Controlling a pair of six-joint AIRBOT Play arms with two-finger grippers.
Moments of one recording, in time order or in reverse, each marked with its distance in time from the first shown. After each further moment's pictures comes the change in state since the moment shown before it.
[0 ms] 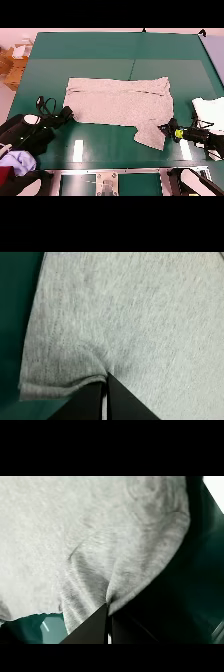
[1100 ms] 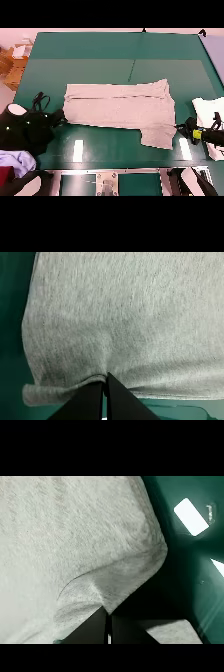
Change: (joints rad) left arm 0.187 0.003 0.192 0.353 -0.521 0.024; right arm -0.249 0.210 0.123 -0.282 0.174 0.228
